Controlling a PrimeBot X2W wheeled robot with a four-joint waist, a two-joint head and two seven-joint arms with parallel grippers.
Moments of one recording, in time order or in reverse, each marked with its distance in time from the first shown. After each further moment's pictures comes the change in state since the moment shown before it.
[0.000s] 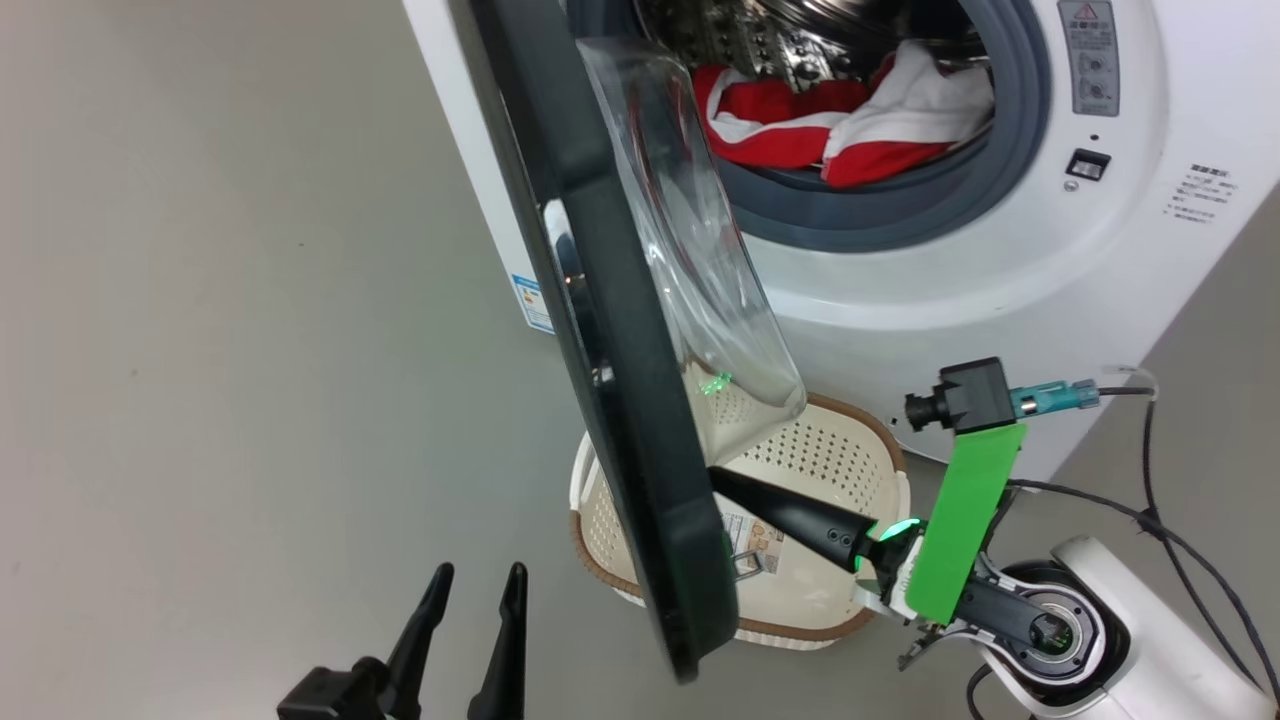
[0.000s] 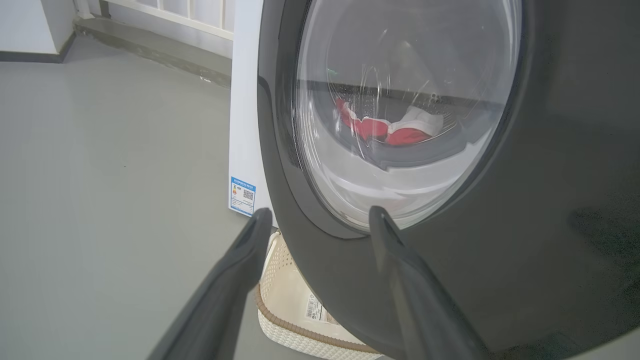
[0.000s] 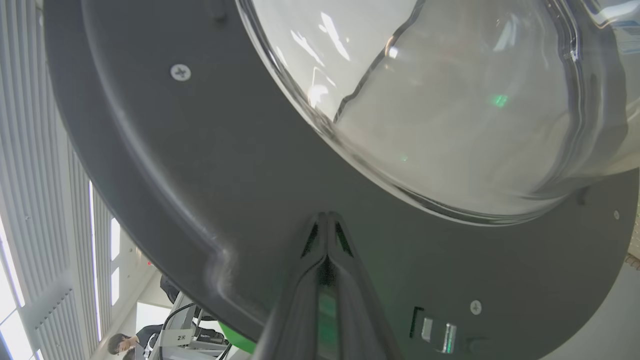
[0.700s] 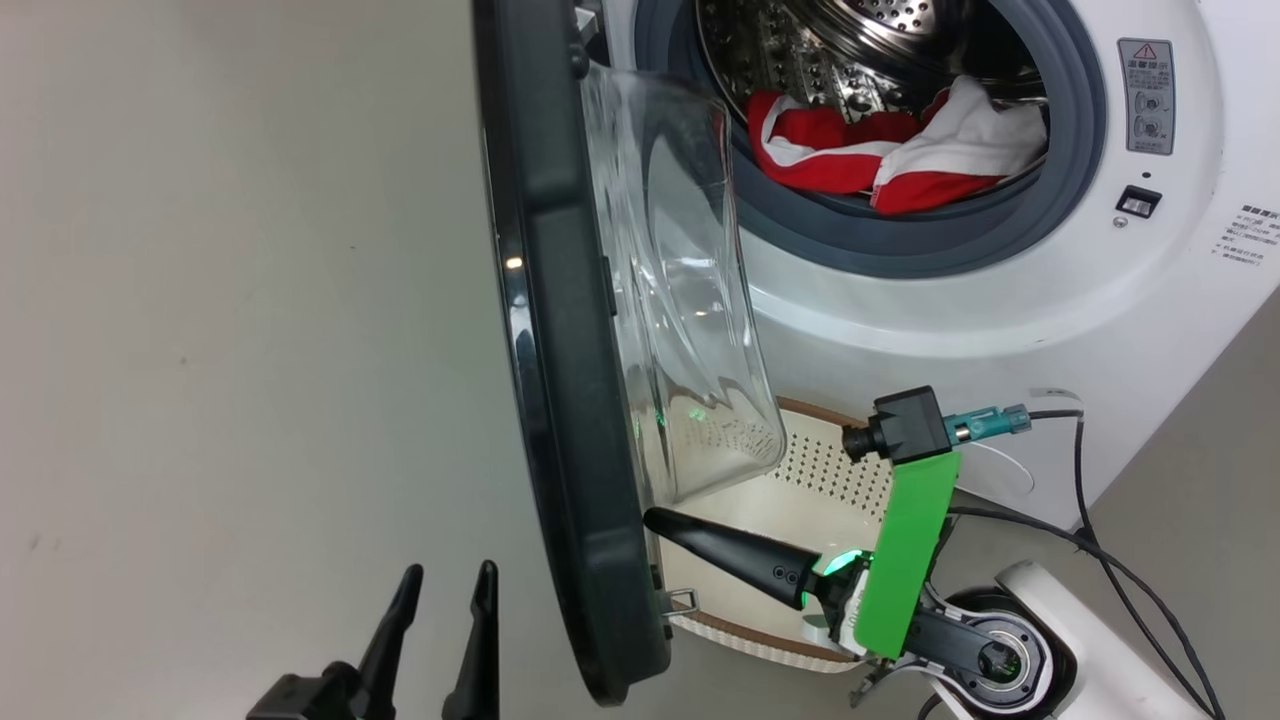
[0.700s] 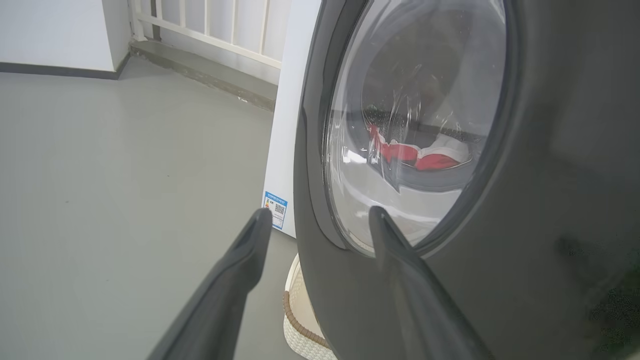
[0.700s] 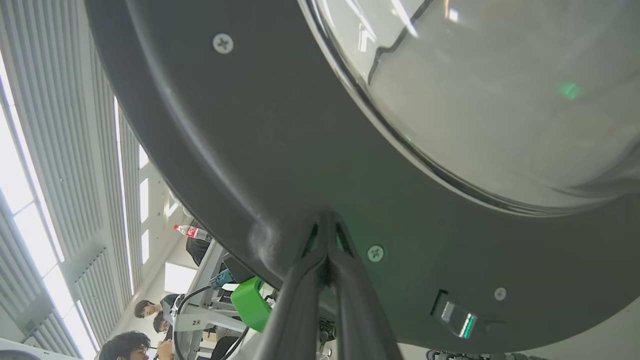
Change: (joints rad) left arm 0.027 0.000 0.042 -0.026 0.000 0.017 0.000; right arm 0.018 0.076 0.039 -0.001 -0.010 0.000 0.028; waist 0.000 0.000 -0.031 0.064
